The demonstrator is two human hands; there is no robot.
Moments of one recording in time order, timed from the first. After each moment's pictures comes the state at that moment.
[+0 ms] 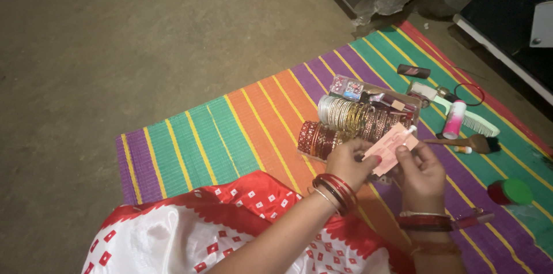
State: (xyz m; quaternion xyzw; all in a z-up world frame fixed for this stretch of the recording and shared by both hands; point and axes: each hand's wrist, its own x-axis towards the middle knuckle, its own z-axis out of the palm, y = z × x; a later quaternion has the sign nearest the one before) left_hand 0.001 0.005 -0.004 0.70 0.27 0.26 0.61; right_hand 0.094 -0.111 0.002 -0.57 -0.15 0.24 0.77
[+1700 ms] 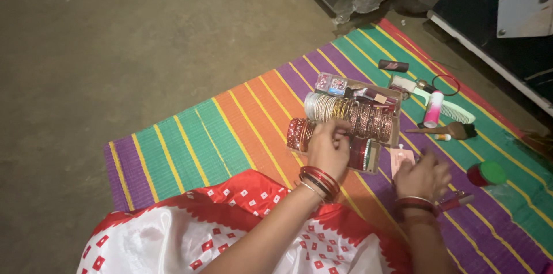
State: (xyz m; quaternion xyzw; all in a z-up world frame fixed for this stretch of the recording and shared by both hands) left_hand -0.006 0.010 0.013 0.71 0.29 0.32 0.56; right_hand 0.147 -0.166 -0.107 -0.97 -0.11 -0.12 0.20
